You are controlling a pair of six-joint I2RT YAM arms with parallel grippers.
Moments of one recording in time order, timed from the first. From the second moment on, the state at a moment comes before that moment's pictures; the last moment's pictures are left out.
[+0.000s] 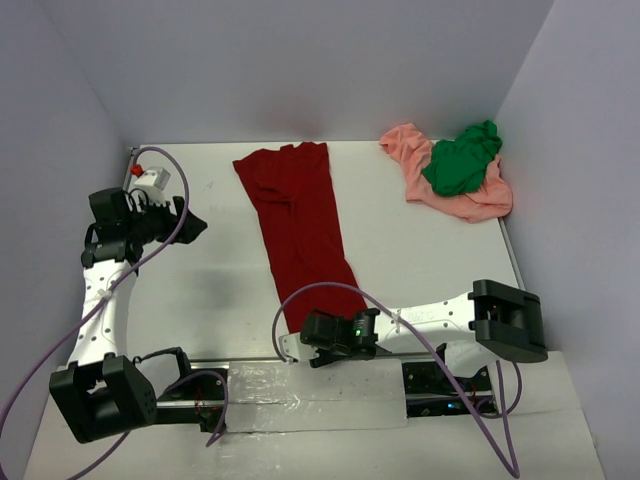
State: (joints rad) left arm 0.21 1.09 0.90 -0.42 0.66 0.06; right arm 1.39 1.45 0.71 -0.39 0.19 -0.49
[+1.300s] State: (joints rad) left arm 0.23 1.03 0.88 -0.40 0.69 0.05; right arm 1.27 1.54 0.76 -0.26 0.02 -0.56
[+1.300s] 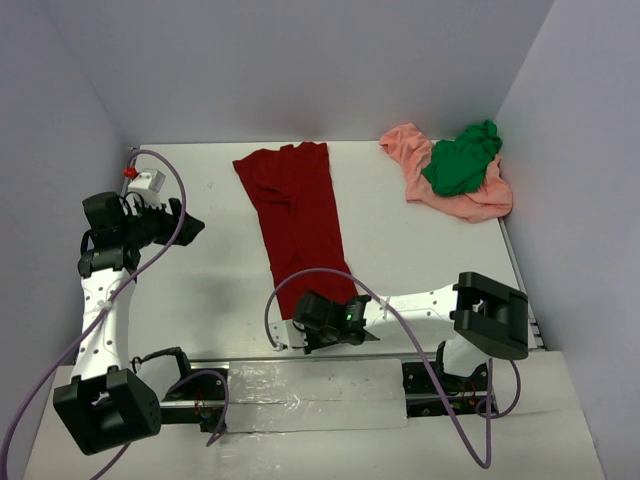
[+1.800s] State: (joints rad) left arm 0.24 1.03 0.88 -0.41 0.71 0.06; right arm 1.23 1.55 0.82 -0.38 -0.04 -0.56
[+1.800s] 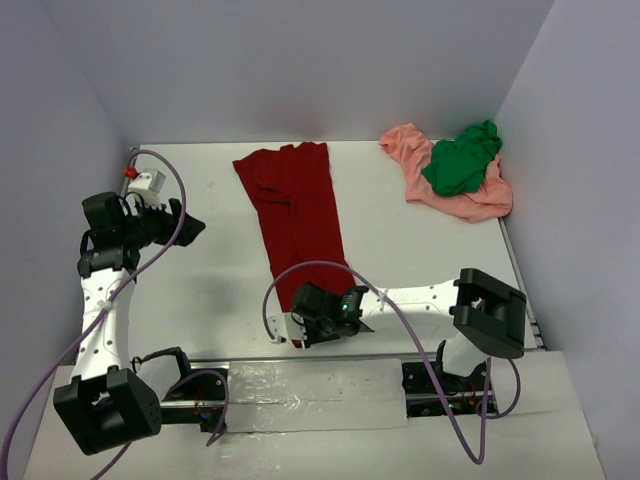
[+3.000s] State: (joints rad) left arm 0.24 1.13 0.92 -0.43 0.75 0.09; right arm 0.88 2.04 1.66 -0.61 0.00 -0.83
